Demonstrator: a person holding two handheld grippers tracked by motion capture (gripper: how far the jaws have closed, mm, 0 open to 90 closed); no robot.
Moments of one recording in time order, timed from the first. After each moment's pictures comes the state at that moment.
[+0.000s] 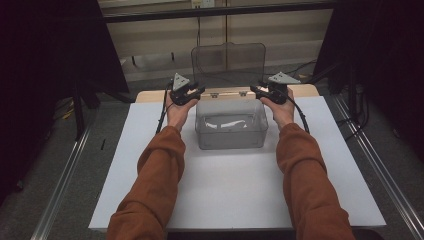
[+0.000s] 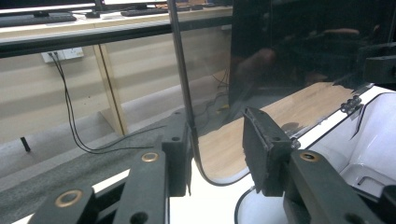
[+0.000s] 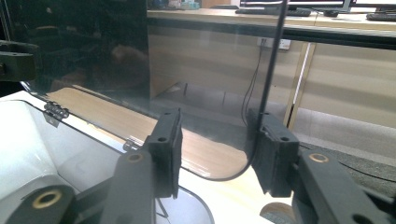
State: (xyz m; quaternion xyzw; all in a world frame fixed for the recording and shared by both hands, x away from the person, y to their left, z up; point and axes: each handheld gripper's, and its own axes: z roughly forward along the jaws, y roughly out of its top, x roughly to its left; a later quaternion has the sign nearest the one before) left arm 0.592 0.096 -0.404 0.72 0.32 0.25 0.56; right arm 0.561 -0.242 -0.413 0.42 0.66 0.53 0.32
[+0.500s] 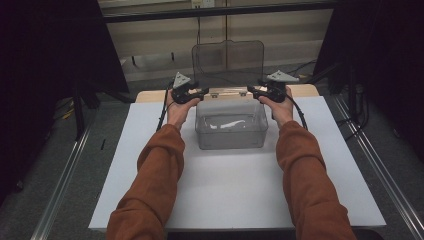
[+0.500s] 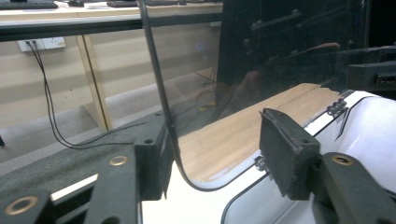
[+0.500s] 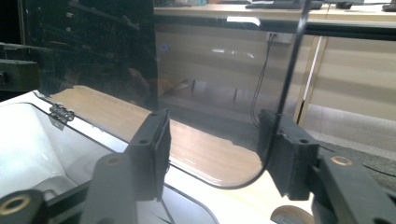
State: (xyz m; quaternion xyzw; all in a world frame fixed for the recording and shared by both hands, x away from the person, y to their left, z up) left arm 0.597 0.092 -0.403 0.73 0.33 0.22 0.56; right arm 0.568 -0.240 -0.412 0.42 0.67 0.54 0.30
